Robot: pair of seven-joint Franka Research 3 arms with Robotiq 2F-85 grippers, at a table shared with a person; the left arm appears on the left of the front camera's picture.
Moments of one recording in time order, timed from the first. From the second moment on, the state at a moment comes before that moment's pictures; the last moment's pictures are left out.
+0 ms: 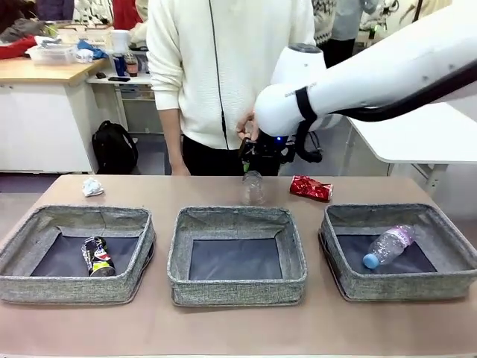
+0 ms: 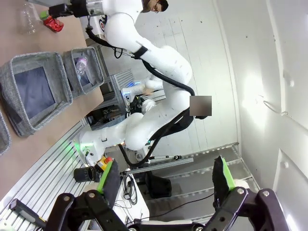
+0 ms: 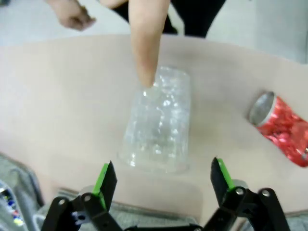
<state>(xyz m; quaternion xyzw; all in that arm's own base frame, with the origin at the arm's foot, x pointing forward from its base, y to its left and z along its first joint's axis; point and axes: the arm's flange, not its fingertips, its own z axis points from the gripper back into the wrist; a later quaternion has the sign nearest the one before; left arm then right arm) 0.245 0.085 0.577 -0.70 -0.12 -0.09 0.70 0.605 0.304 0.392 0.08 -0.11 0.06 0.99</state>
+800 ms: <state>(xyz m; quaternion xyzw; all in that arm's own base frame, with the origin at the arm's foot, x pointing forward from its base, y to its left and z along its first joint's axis) 0.245 0.085 0.577 -0.70 -0.12 -0.09 0.70 0.631 0.326 0.329 0.05 -0.04 0.02 1.00</state>
